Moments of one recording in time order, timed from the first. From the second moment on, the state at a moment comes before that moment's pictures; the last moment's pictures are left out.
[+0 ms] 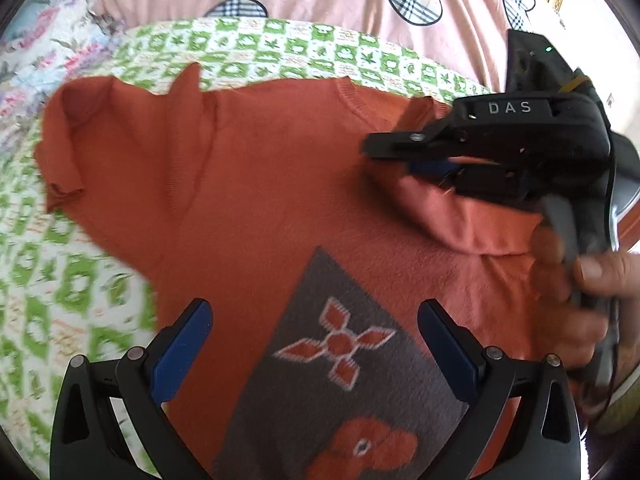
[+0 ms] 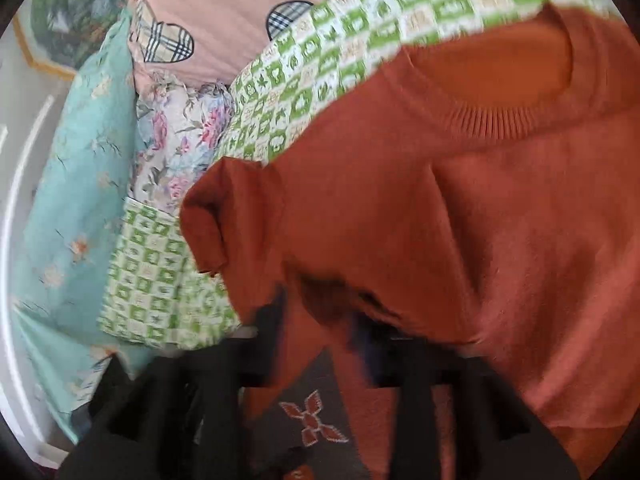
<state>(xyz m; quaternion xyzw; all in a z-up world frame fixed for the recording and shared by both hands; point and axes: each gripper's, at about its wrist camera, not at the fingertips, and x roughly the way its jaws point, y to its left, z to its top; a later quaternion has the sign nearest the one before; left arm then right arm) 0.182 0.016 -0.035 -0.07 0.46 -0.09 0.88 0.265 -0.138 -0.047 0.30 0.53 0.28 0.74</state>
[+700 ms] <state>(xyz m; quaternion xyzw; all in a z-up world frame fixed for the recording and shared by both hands) 0.268 0.022 -0.050 -0.17 0.46 -0.11 0.87 0.152 -0.356 0.017 0.36 0.36 0.06 0.86</state>
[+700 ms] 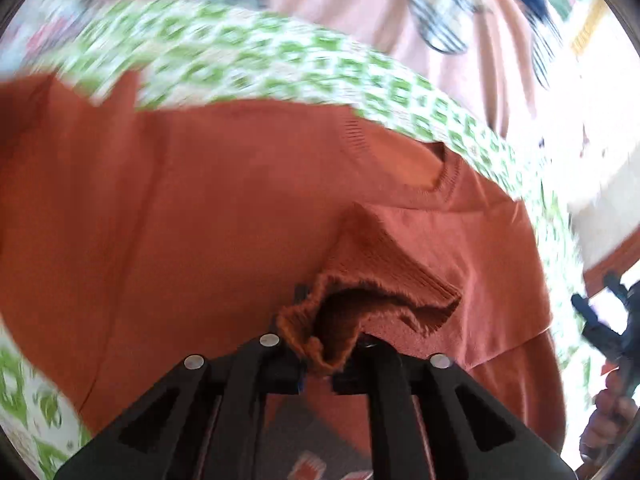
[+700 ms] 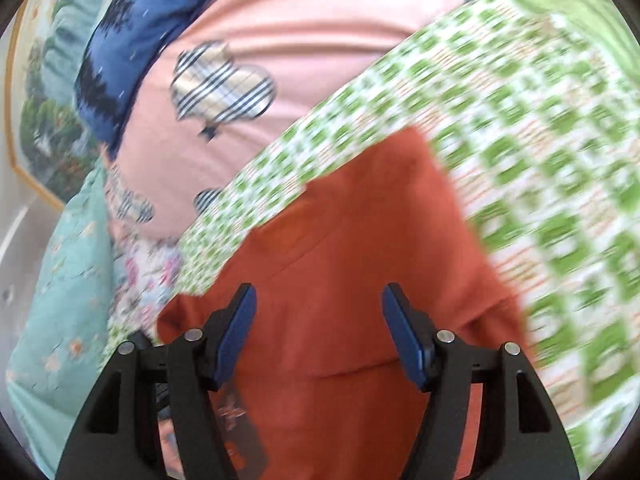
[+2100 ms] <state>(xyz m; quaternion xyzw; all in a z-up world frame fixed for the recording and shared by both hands) 0.248 0.048 -0.053 -0.13 0.46 -0.11 0.87 0.206 -0.363 -0.037 0.16 0.49 -0.07 0.85</state>
